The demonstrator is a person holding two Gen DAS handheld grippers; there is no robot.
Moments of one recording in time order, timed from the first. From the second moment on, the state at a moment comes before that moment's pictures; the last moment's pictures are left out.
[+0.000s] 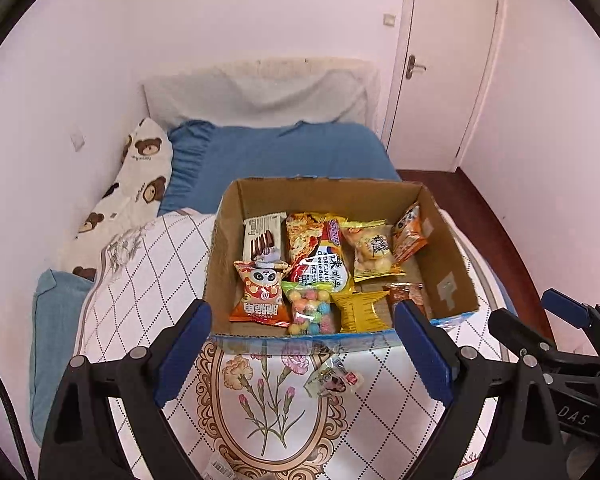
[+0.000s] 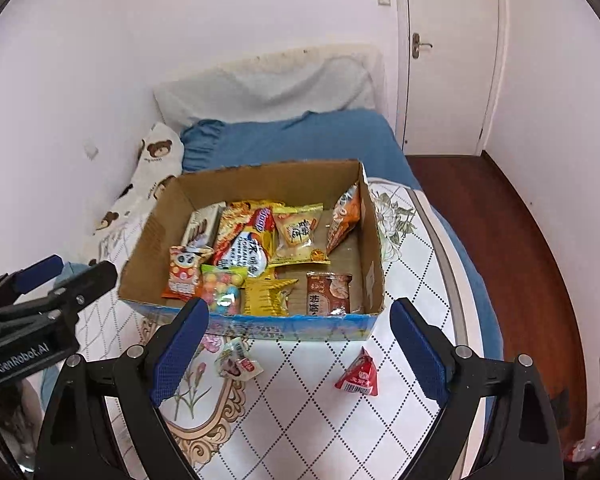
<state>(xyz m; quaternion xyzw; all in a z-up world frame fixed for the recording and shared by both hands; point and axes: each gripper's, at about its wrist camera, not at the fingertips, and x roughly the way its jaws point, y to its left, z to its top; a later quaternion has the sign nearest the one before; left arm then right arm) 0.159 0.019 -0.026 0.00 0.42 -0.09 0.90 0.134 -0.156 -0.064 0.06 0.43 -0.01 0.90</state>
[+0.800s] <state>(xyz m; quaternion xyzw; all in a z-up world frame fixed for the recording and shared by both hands) 0.075 0.079 -0.173 -0.02 0.61 -0.01 0.79 -0.048 -0.272 -0.284 0.42 0.62 -0.13 0.65</state>
